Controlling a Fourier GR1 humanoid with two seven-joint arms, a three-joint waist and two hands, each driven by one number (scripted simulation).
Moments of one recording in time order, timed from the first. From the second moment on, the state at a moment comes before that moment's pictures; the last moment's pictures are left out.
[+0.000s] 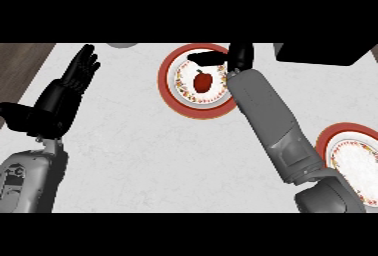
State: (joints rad) left arm -0.36 0.23 0.05 -1.56 0.02 -0.09 0.10; right arm -1.19 0.00 -0.15 -0.37 0.26 -0.67 -0.03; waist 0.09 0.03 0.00
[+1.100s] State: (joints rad) left arm -0.29 0.26 0.13 -1.60 0.03 -0.10 0.13; right arm -0.81 -0.21 -0.23 -0.59 0.10 -0.33 -0.30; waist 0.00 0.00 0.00
